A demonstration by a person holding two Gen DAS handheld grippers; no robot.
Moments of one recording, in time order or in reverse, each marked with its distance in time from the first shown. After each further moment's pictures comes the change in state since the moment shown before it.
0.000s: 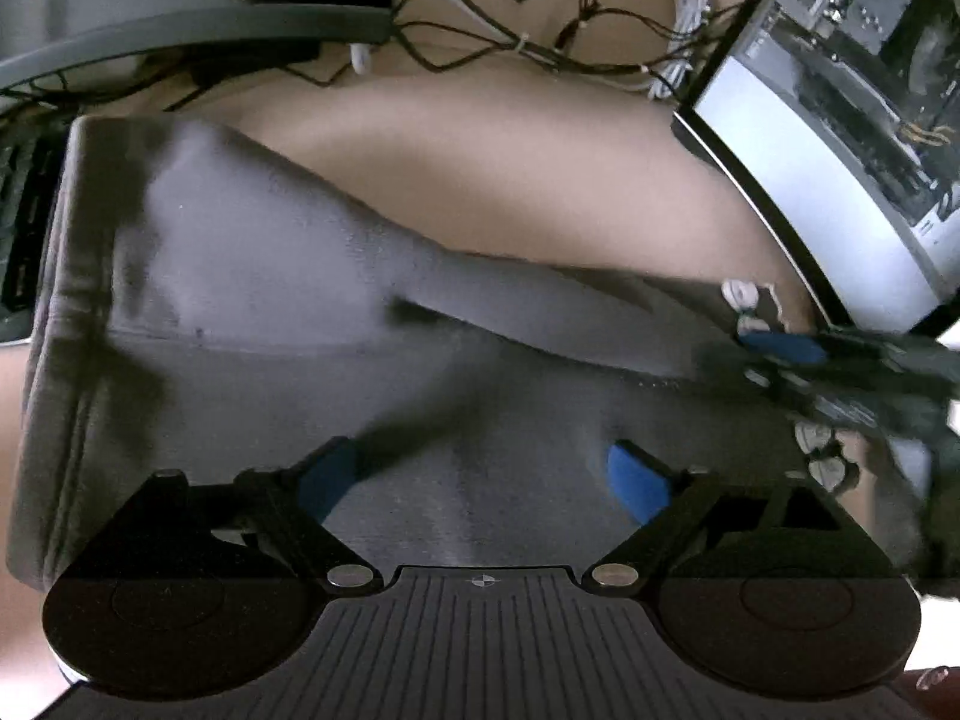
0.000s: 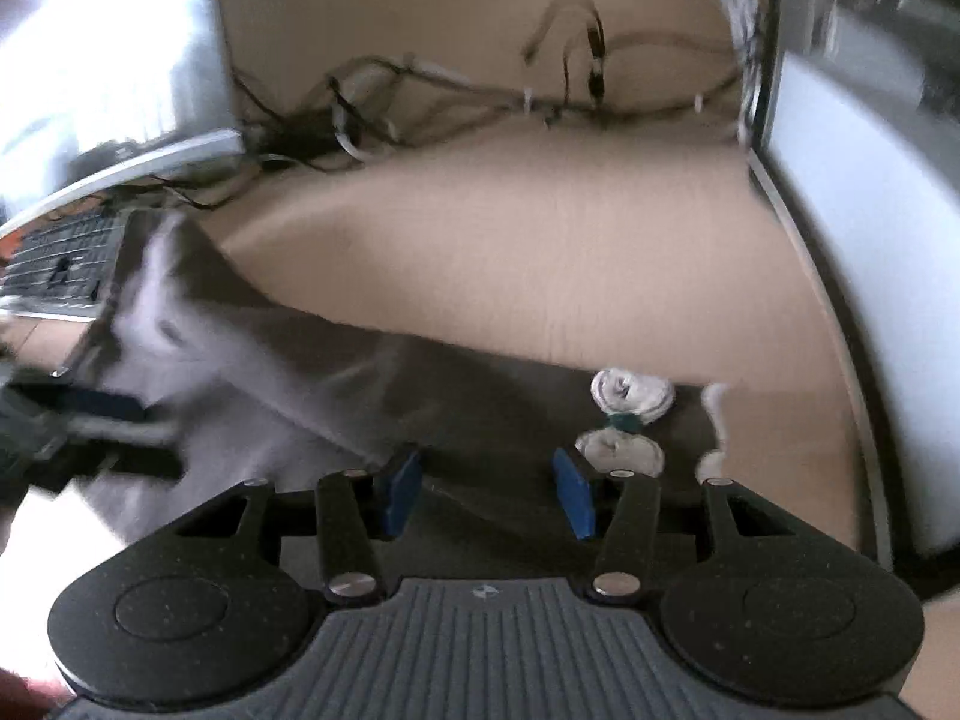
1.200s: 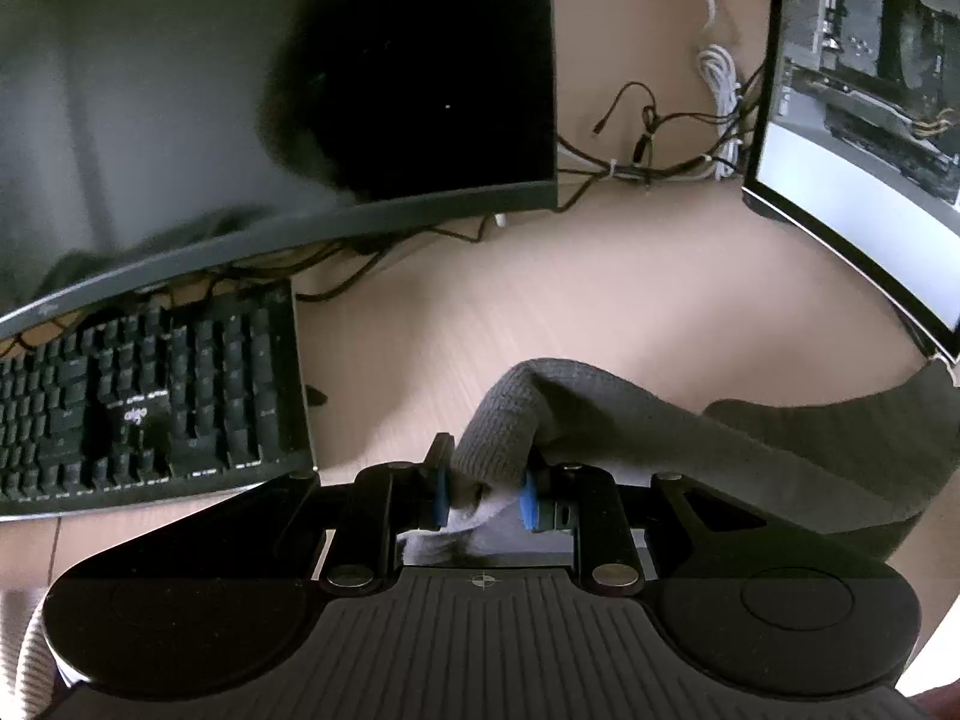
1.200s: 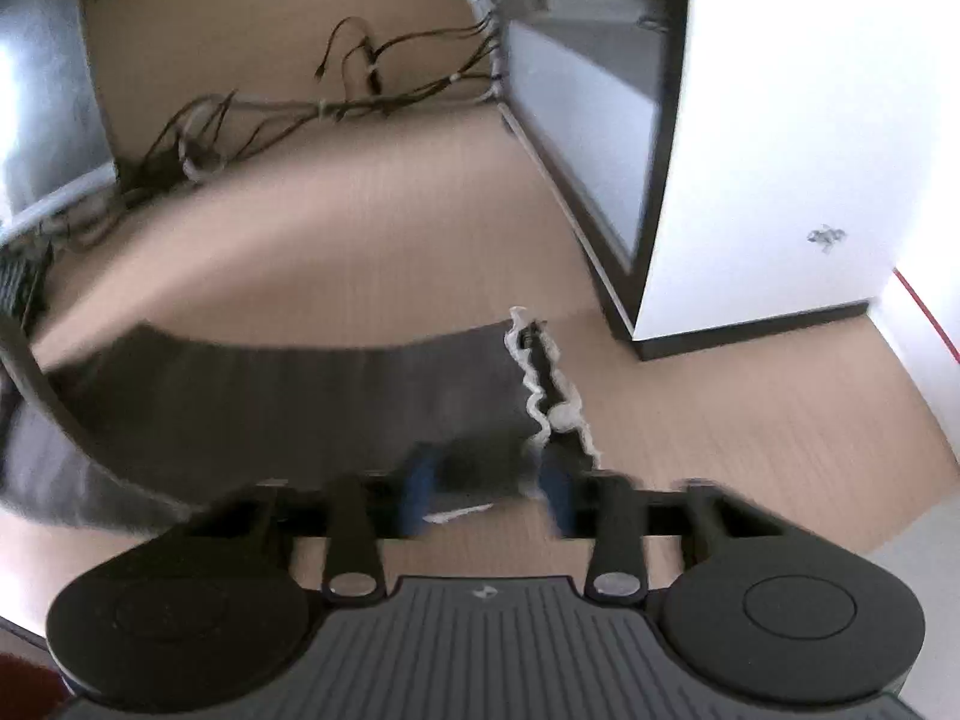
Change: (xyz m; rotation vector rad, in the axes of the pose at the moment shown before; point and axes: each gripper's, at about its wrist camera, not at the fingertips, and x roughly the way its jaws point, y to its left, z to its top) left arm -0.072 0.067 -0.004 0.188 -0.271 0.237; right arm -0.092 -0.011 -0.091 0.201 -0.043 -0.231
